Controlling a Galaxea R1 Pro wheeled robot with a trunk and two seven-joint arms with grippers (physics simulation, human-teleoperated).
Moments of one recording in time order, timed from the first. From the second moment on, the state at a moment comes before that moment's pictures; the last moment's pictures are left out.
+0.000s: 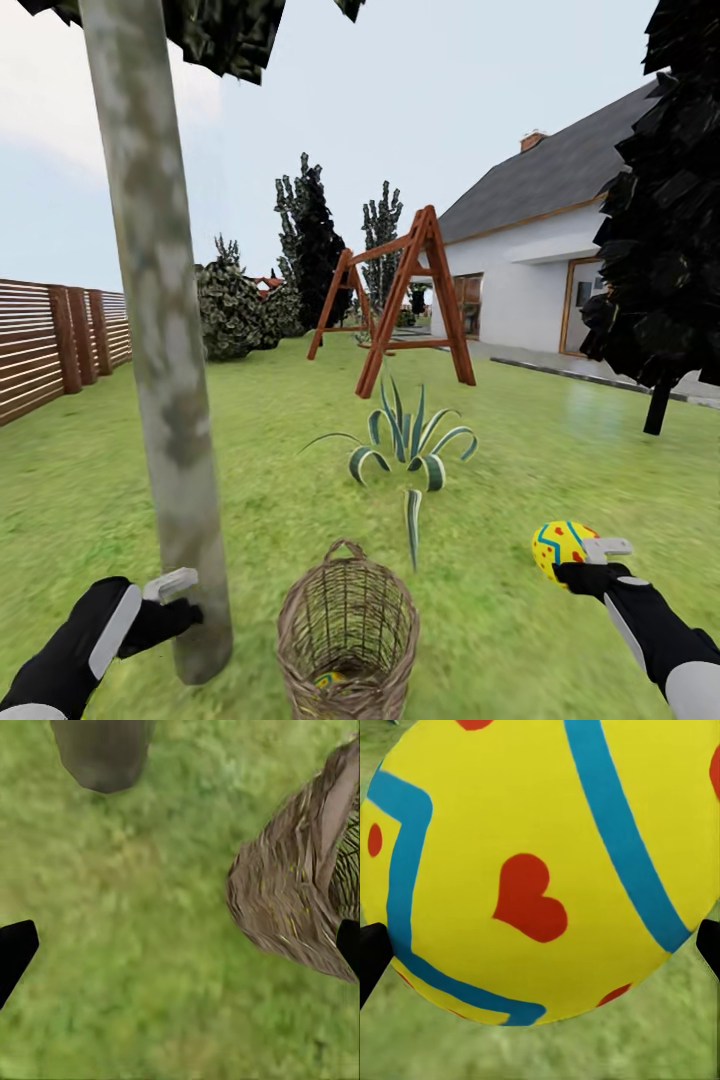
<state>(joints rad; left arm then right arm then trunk) -0.44 0.21 0.13 -0.87 0.37 0.96 0.06 -0.58 -0.30 -0.15 -0.53 0.10 0.23 0.10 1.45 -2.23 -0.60</state>
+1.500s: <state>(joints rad) -0.43 0.31 0.12 -0.84 0.41 0.96 -0.09 -0.58 -0.30 -0.15 -0.51 0.10 0.23 0.10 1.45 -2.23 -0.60</state>
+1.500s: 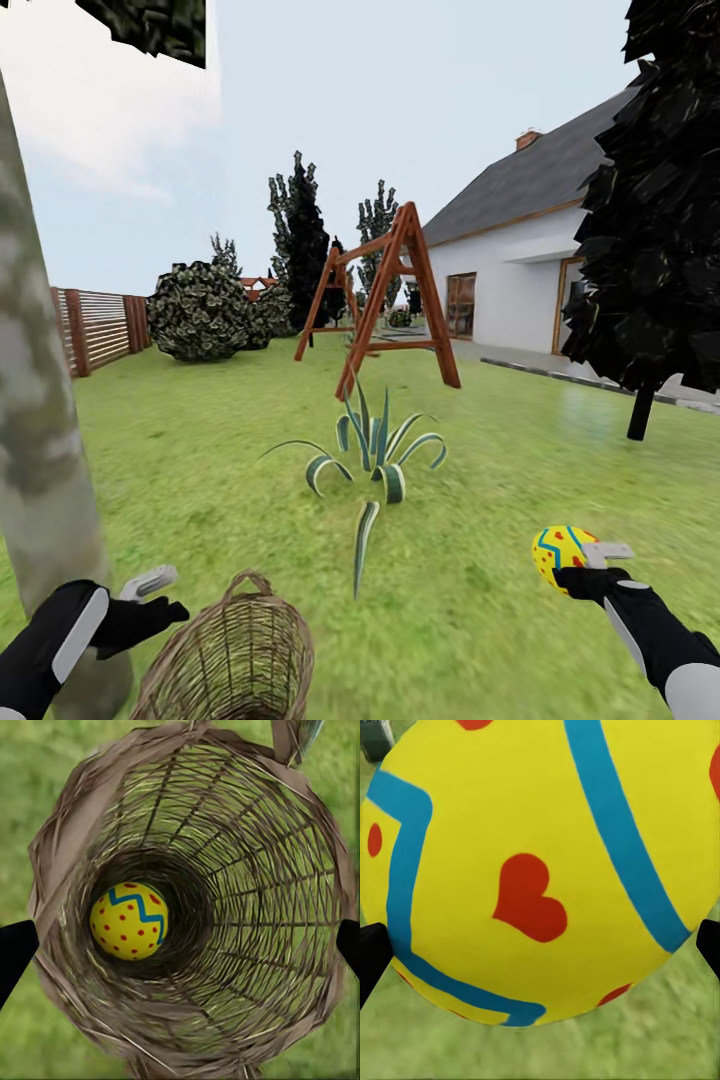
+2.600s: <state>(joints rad) -0.44 0.24 0.13 -0.83 0.28 0.96 0.05 -0.58 -0.30 -0.15 -0.51 0.11 0.23 0.10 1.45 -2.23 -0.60</state>
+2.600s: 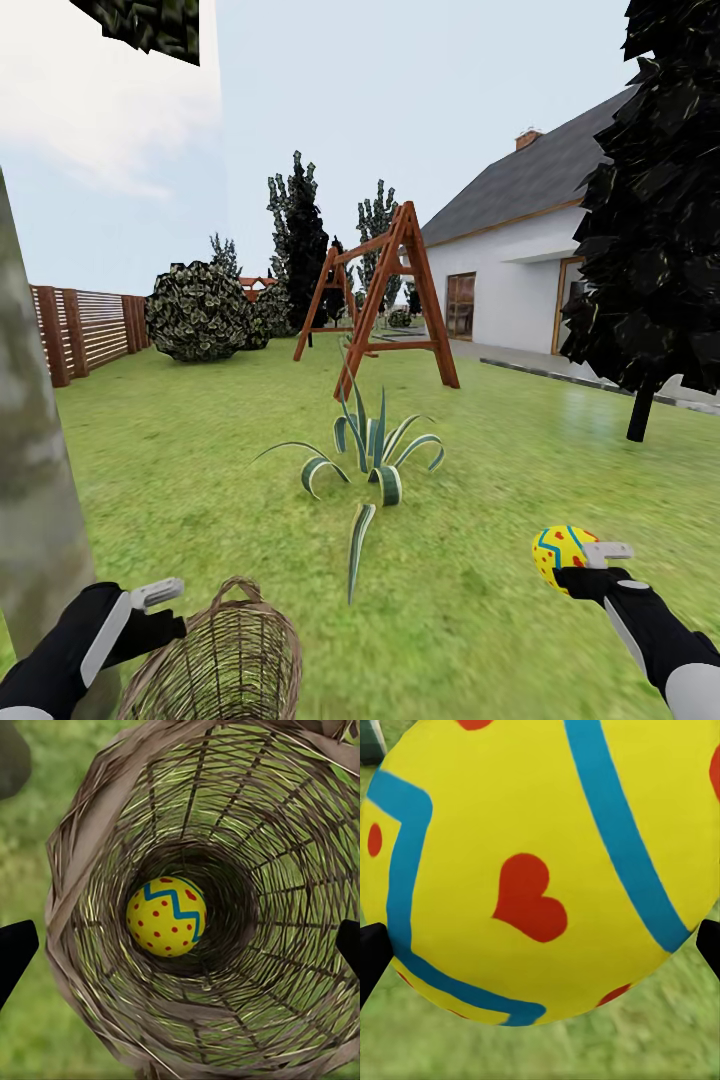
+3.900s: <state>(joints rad) -0.44 0.20 0.13 -0.78 0.29 0.95 0.05 -0.58 -0.30 -0.15 -0.58 0.10 0.23 0.09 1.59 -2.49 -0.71</state>
